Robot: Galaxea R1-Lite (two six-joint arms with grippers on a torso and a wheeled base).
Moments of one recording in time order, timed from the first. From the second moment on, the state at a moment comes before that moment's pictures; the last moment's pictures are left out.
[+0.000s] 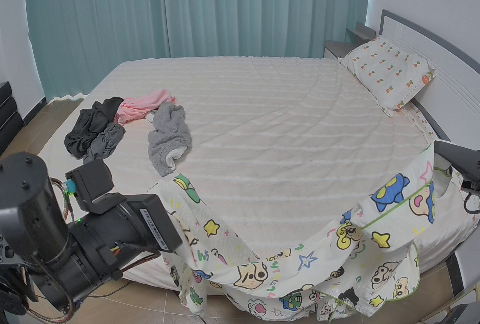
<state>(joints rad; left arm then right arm) -0.93 1.36 -0.53 -0.64 0.43 -0.56 0.31 1.01 -0.52 -0.54 0.58 0.64</state>
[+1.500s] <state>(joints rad) -0.53 1.96 -0.94 -0.65 0.43 -0.57 0.11 1.69 -0.75 -0.93 0.58 0.62</state>
